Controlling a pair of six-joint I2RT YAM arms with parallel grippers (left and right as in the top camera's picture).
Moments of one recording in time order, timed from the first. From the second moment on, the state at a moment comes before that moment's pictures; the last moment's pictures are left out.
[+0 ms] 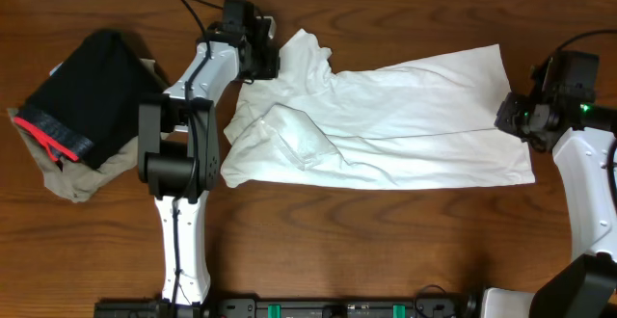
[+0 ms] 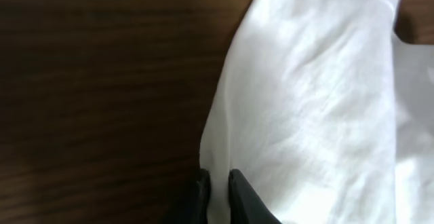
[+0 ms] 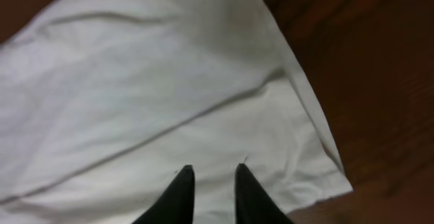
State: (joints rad) left arm -0.14 2.35 1.80 -0.58 0.30 -0.08; right arm -0.22 1.49 1.16 -0.75 -0.03 0.22
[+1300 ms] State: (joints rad) left arm -0.15 2.23 1.80 -0.71 0.30 -0.10; right arm -0.23 2.19 1.35 0.11 -0.05 0.07
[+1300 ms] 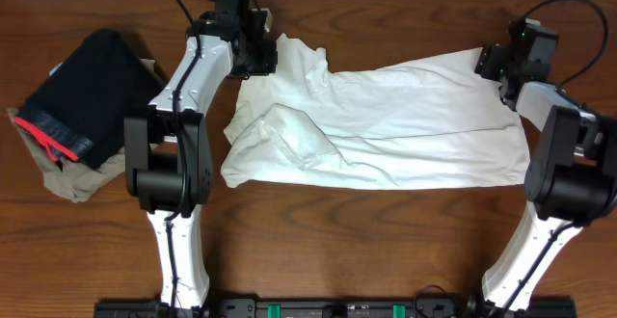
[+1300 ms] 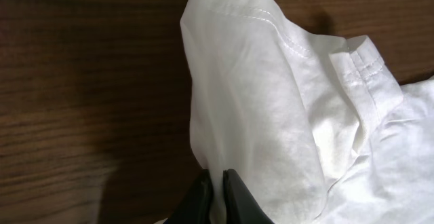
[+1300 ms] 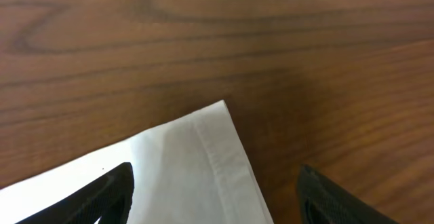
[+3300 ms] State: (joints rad) left arm -0.15 2.05 1.79 -0.95 0.30 -0.12; right arm -0.26 2.02 1.40 -0.34 0.11 0.06
